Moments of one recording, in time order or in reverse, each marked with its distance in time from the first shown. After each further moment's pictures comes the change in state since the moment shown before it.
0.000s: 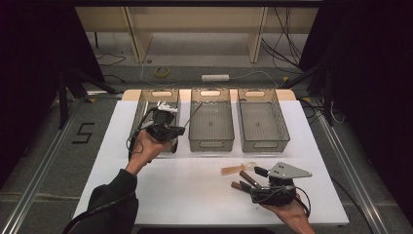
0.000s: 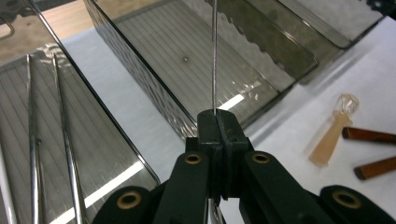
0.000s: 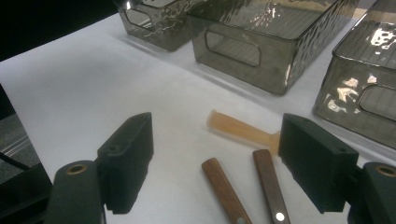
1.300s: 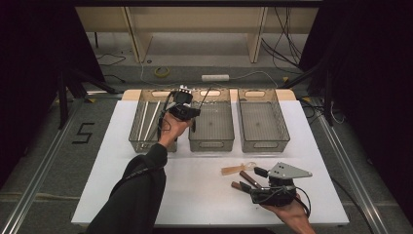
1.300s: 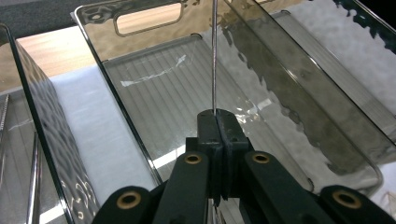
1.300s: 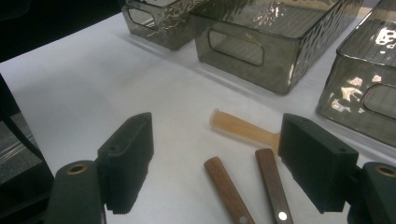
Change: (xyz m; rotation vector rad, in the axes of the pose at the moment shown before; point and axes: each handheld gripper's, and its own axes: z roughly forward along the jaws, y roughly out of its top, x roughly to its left) left arm 0.011 0.051 0.078 -0.032 0.041 -0.144; right arm 0.000 0.000 0.000 0.003 0.013 -0.001
